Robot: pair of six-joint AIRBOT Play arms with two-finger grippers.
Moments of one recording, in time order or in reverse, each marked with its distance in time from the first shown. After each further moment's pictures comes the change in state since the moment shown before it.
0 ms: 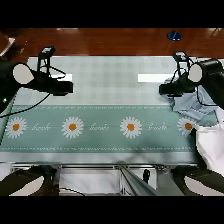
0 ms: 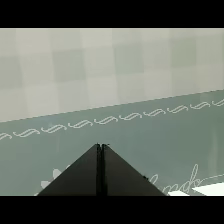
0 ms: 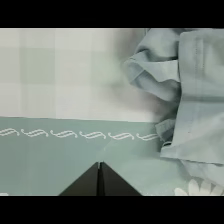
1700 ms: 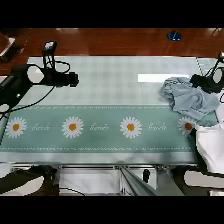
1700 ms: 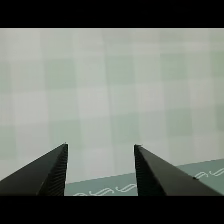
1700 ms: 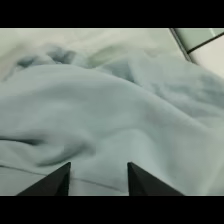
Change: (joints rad) left arm 0.000 -0.116 0.000 -0.022 0.294 0.000; right arm -0.450 -0.210 0.000 -0.136 -0.395 0.217
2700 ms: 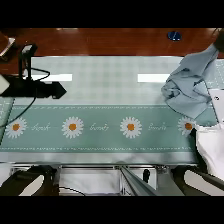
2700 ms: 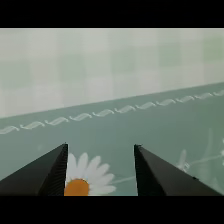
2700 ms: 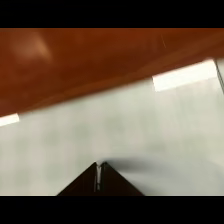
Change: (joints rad) left arm 0.091 0.366 -0.151 -0.120 -0.292 0.149; right arm -0.041 0.272 0.336 0.624 0.119 -0.557
